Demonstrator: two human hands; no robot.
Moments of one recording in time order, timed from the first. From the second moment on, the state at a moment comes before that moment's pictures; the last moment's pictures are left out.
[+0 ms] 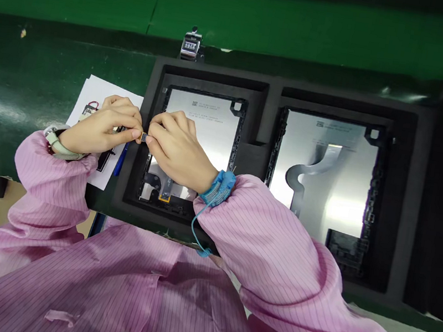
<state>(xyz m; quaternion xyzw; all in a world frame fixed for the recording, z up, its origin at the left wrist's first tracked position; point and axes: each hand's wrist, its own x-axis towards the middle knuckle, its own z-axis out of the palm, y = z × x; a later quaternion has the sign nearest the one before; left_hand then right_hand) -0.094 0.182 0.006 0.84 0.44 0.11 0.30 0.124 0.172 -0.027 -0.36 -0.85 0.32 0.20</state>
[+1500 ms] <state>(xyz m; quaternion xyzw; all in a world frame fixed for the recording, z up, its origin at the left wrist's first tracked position) -0.100 0.034 -0.047 0.69 0.72 0.07 -0.01 0.201 0.067 -0.034 -0.62 -0.76 0.06 0.16</state>
